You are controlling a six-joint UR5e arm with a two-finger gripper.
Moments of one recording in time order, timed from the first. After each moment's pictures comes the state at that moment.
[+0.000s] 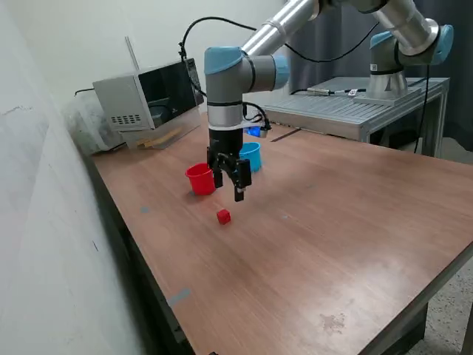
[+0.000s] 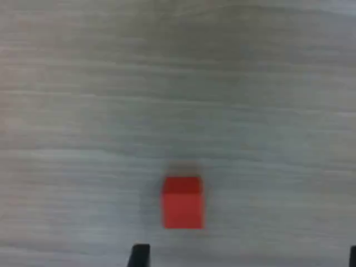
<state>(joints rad) 0.02 -0.60 0.98 -2.15 -1.62 3.14</state>
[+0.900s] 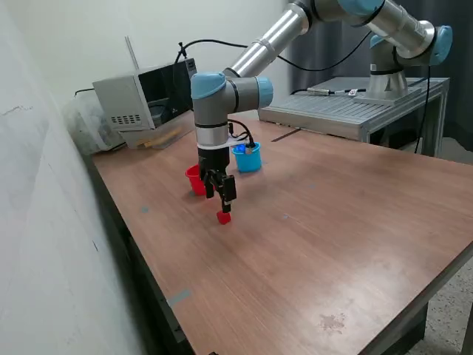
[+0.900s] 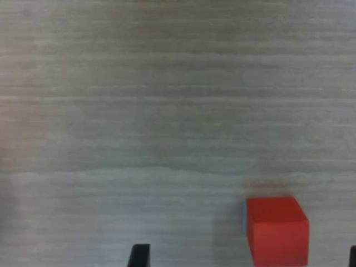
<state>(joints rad) -0.03 -0.51 0.94 -2.16 -1.62 3.14</state>
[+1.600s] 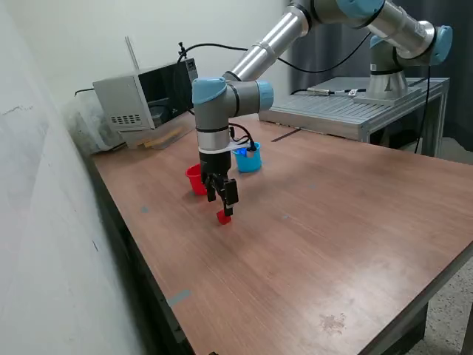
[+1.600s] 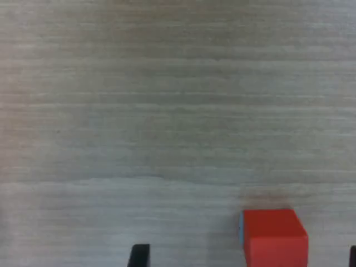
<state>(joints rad) -0.03 -0.50 0.94 -2.16 -1.61 3.13</state>
